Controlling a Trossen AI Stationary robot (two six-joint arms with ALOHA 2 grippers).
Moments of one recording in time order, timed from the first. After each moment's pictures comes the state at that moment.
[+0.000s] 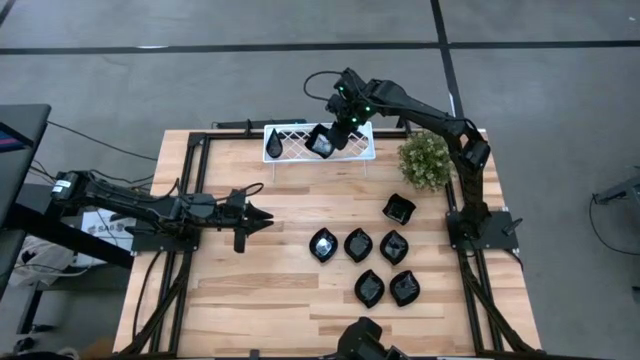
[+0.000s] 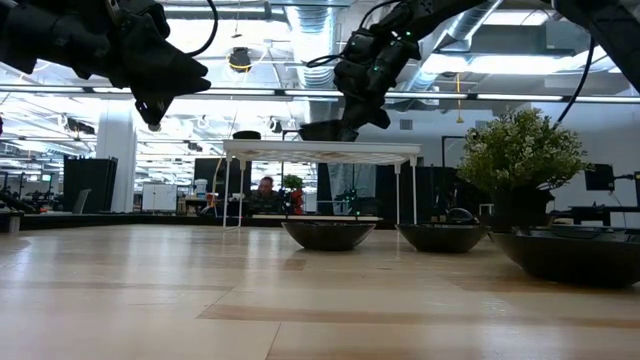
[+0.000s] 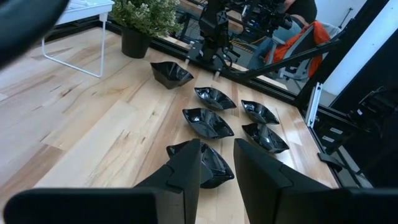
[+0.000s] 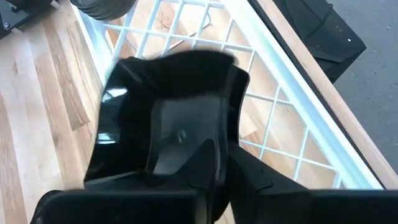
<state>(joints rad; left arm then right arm) -0.17 0.92 0.25 0.32 -0.19 -0.36 -0.64 1.95 1.89 -0.94 -0.33 -0.05</state>
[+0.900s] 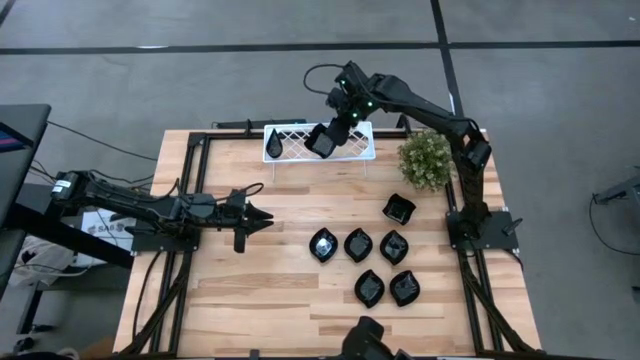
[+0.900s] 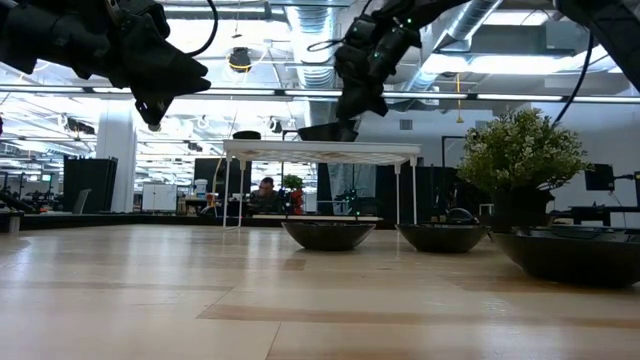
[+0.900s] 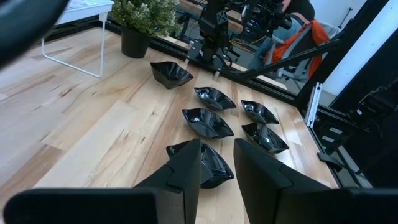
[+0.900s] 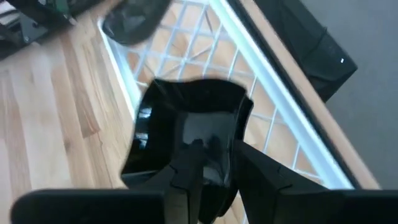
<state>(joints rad) -0.17 0.92 0.25 0.32 -0.19 -0.36 -0.64 1.94 1.98 -0.98 -0.33 -0.06</state>
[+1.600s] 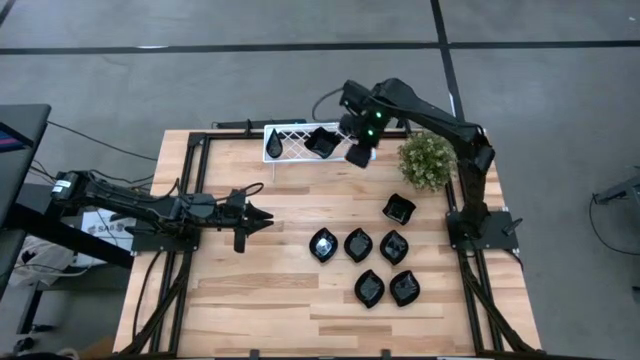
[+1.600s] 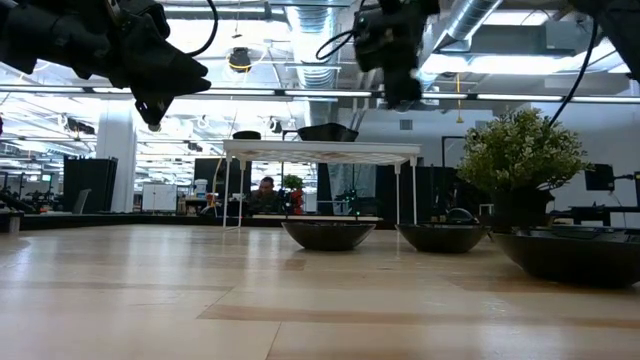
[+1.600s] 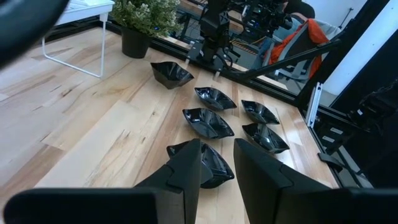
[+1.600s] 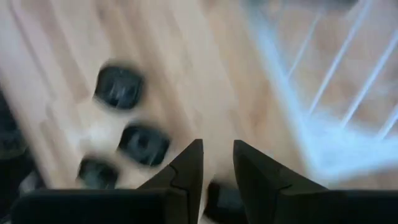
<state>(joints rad) -0.17 0.92 0.25 0.32 -0.19 -0.36 -0.55 1.89 2.02 -1.52 -0.33 -0.11</state>
